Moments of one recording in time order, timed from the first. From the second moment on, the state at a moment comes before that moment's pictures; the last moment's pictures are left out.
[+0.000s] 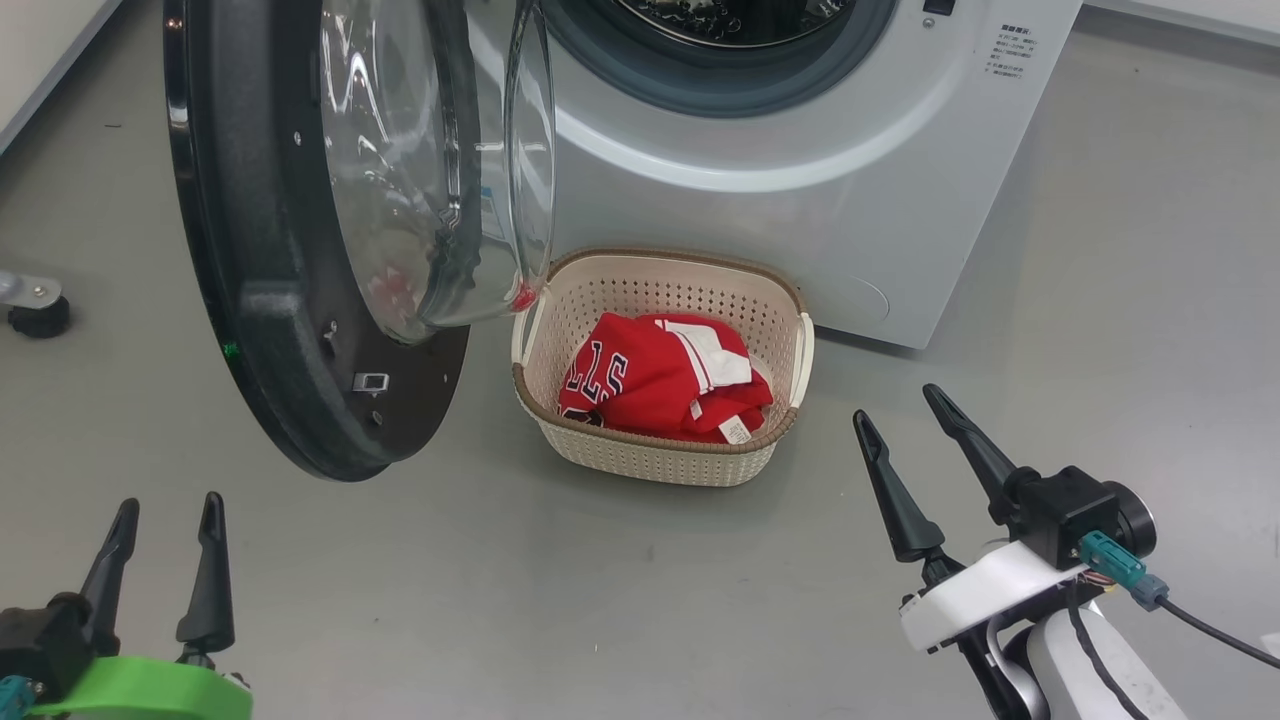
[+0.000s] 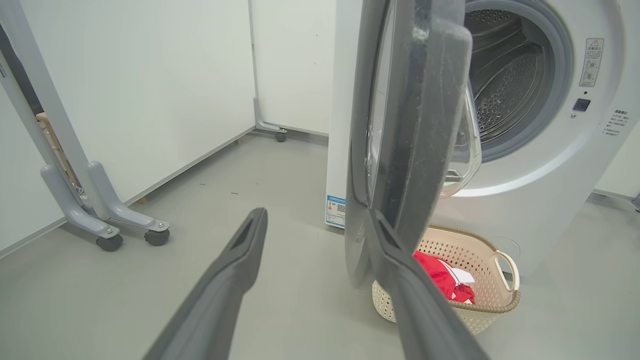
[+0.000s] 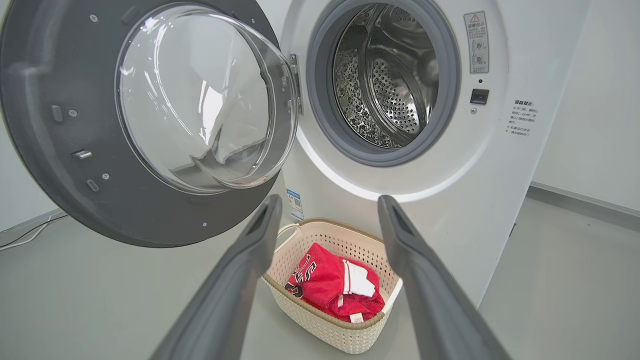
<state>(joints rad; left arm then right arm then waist) 0.01 0.18 0.04 0.21 -0.41 -0.12 -0.25 -0.12 -0.12 0.30 0.20 0.27 0.11 -0.25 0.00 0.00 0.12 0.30</state>
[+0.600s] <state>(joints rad) 0.00 0.18 0.04 0.22 -0.41 -0.12 -0.25 -0.11 -0.11 0.29 0.20 0.26 0.12 -0.25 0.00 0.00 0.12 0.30</state>
